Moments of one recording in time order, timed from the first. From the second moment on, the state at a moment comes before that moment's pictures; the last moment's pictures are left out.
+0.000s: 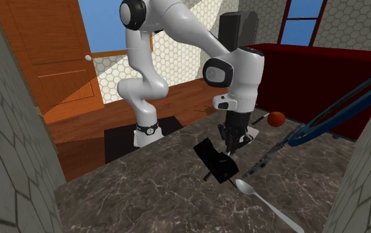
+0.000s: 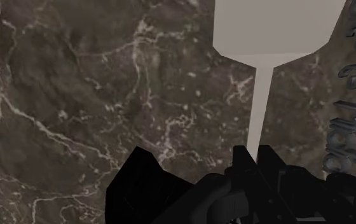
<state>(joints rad) -0.39 -0.06 0.84 -2.25 -0.03 2.21 1.73</state>
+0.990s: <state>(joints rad) -0.38 -0.17 0.80 -2.13 0.06 2.00 1.65</state>
